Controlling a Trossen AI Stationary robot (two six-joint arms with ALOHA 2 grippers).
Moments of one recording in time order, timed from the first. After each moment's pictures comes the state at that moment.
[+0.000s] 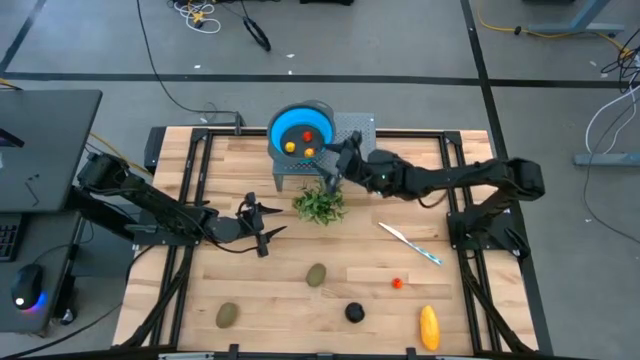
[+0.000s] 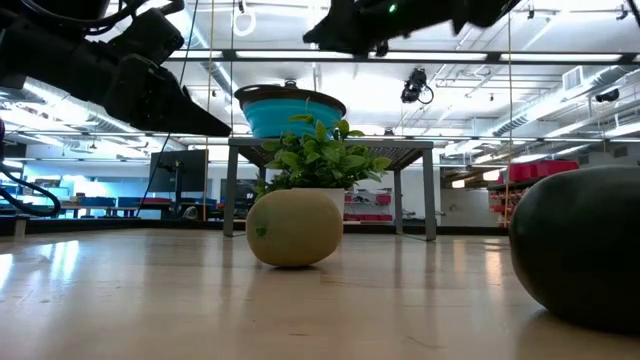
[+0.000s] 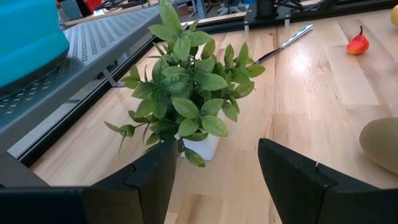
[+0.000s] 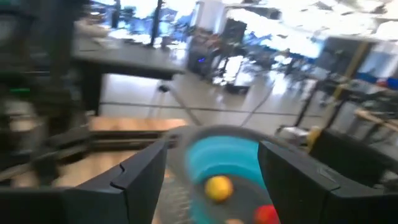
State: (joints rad) left arm -0.34 1.21 0.29 0.57 -0.69 -0.02; right arm -0.06 1.55 1.06 0.44 0.36 -0.24
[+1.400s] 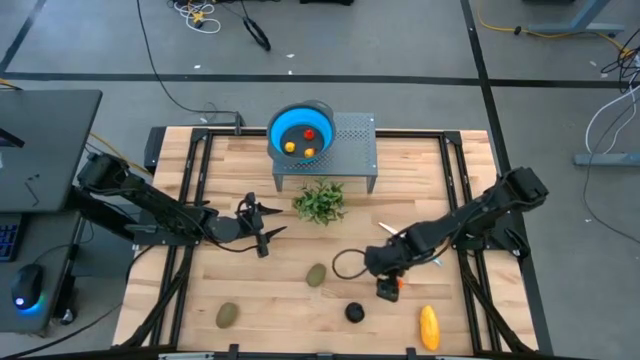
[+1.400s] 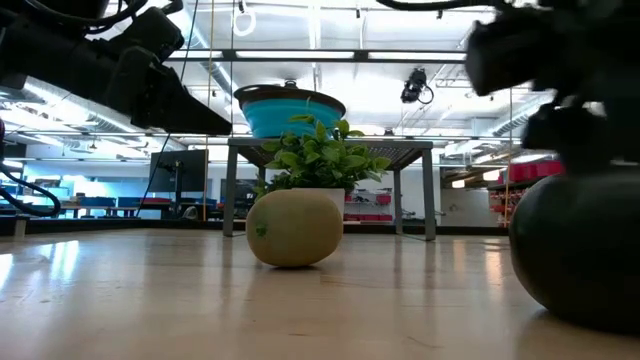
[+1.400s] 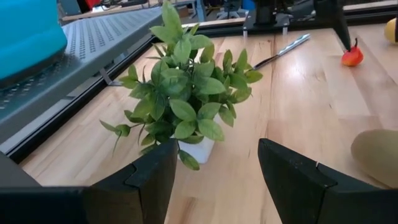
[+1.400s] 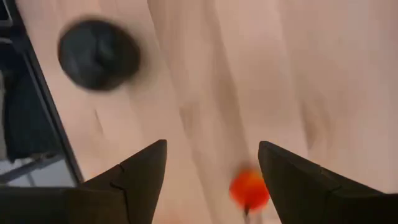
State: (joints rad) left arm -0.34 1.21 0.29 0.59 -0.68 -0.06; right arm 0.43 1.59 0.99 -0.65 -0.20 0.77
